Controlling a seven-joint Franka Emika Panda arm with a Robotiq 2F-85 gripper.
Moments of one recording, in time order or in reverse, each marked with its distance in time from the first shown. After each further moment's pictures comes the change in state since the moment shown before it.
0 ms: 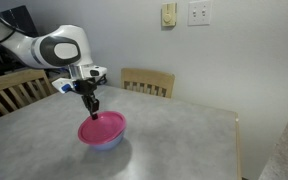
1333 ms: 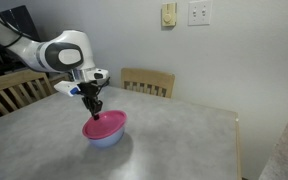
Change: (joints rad) arm -0.009 0.054 0.020 0.034 0.036 0.039 -0.142
